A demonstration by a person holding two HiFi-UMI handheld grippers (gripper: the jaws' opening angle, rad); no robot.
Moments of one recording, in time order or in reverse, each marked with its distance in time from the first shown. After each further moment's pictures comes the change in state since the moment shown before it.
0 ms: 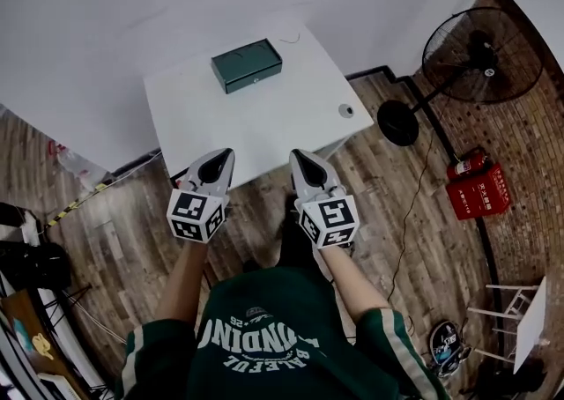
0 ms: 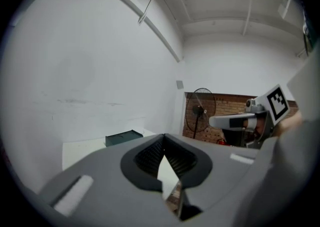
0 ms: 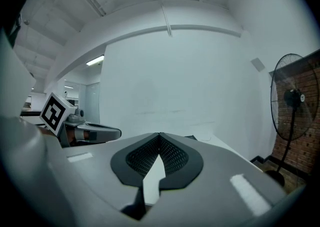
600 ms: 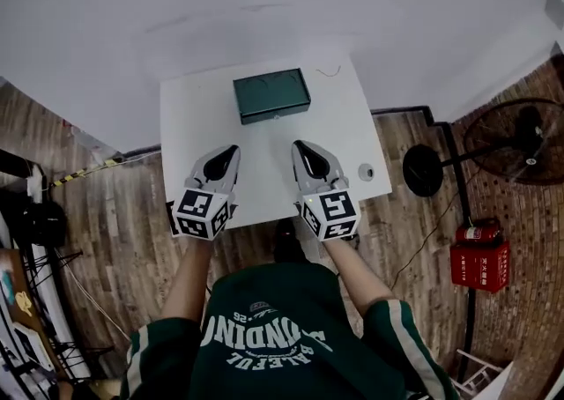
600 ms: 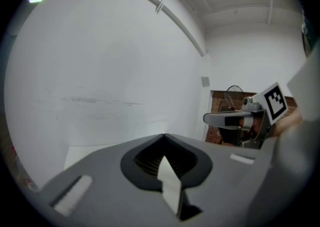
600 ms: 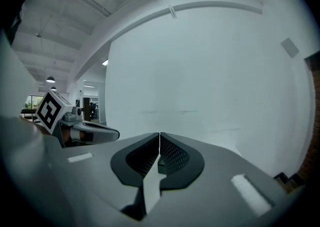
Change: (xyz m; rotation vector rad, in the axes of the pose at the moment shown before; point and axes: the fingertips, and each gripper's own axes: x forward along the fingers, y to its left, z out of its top) left arm 0.138 0.093 0.028 -0.075 0.019 0.247; right arm 0.189 -0.095 0.022 -0.045 0.052 0.254
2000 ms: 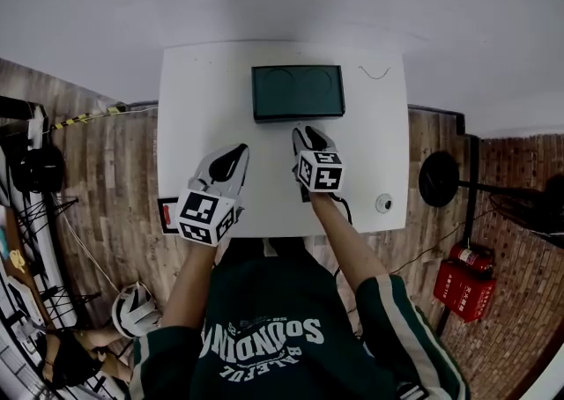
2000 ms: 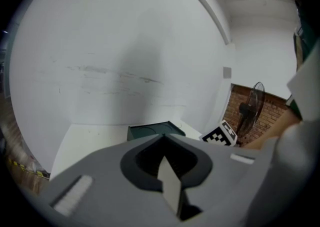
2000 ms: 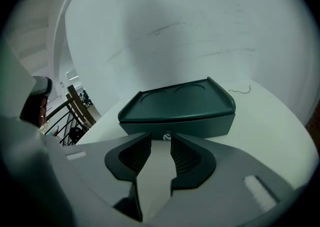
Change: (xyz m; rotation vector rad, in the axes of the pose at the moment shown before) left arm 0.081 0.064 -0.057 -0.141 0.155 0.114; right arm 0.184 -0.085 -0.227 0.251 0.533 0.004
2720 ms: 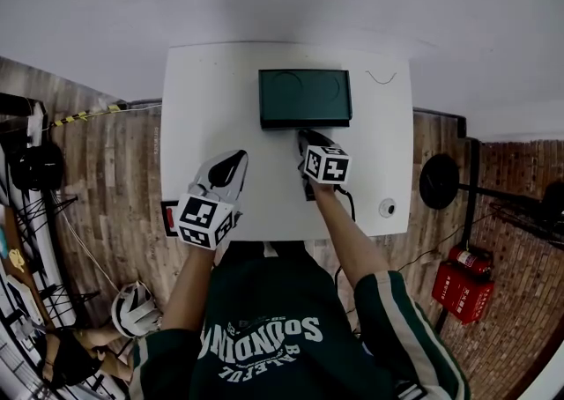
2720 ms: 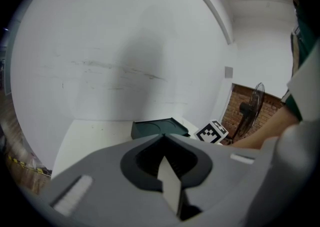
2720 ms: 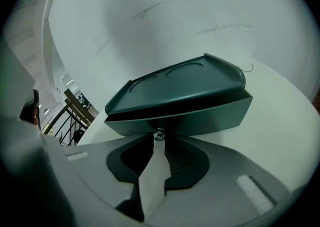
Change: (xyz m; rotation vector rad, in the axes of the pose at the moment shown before) left arm -0.007 0.021 -0.015 -0.022 0.021 -0.002; right arm 0.031 -0.012 -0.023 0.114 0.120 0.013
